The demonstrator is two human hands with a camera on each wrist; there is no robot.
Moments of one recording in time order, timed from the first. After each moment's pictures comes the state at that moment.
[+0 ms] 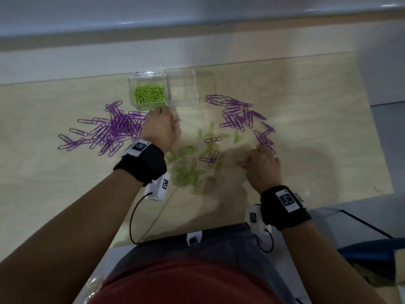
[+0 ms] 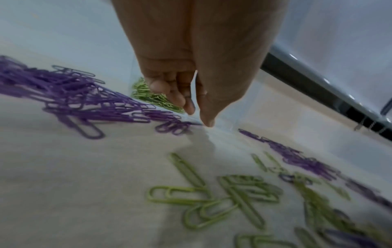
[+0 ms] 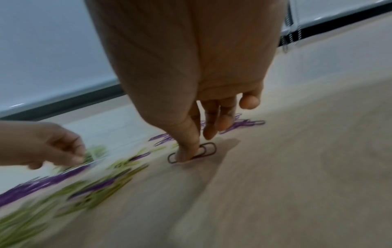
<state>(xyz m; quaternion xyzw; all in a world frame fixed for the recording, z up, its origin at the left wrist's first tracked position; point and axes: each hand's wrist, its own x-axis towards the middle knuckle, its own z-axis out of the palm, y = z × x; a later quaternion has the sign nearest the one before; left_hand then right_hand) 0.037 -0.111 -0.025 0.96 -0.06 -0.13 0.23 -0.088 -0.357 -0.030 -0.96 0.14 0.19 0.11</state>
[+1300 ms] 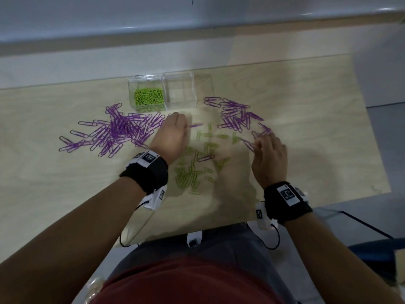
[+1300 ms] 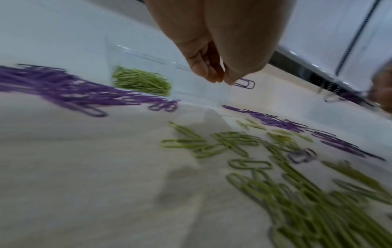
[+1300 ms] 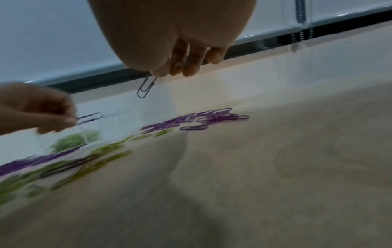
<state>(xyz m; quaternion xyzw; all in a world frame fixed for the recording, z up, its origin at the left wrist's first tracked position) 0.013 -0.132 -0.023 0.94 -0.22 -0.06 0.24 -0.086 -0.378 -0.031 -0.97 0.06 -0.12 0.20</state>
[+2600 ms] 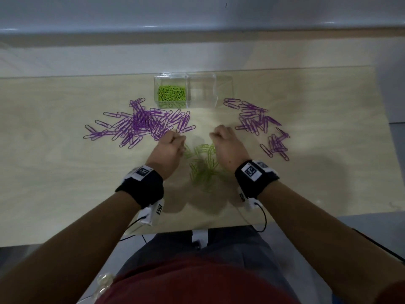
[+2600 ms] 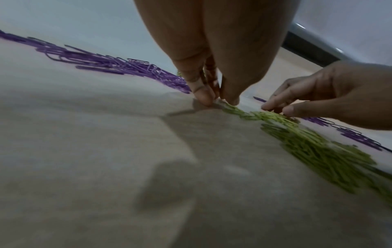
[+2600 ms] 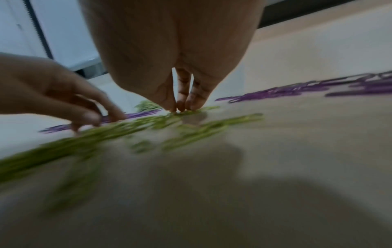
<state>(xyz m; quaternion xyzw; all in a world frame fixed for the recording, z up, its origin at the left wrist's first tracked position) -0.031 -0.069 -0.051 0.94 -0.16 -0.12 0.27 -0.027 -0.277 -0.044 -0.96 -0.11 0.17 0.20</state>
